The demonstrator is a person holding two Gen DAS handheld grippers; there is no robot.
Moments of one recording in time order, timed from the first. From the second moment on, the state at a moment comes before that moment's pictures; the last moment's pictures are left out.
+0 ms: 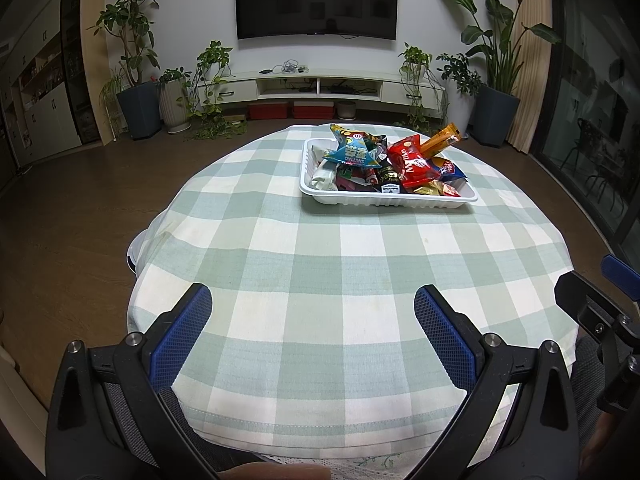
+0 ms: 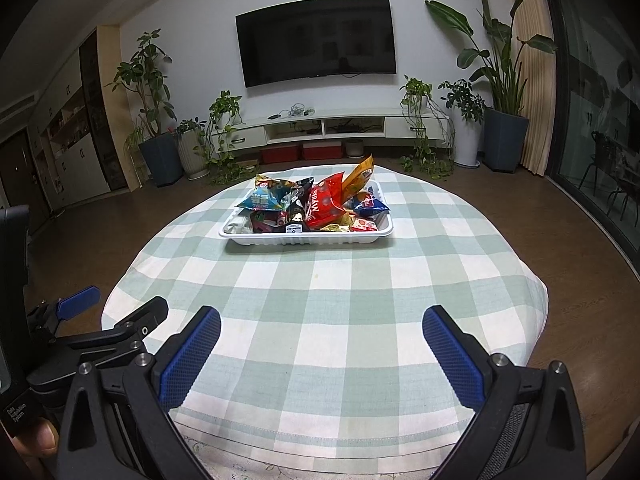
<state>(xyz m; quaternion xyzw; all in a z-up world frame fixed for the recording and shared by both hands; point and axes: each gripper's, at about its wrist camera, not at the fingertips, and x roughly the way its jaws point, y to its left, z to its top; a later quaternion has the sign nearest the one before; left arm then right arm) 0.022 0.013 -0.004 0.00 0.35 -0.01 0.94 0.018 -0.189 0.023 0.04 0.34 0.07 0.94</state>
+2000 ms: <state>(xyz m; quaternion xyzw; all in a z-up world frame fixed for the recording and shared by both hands) 0.015 0.013 -0.011 0.01 0.34 -0.01 0.94 0.016 -0.187 0.031 0.04 0.35 0.08 0.93</state>
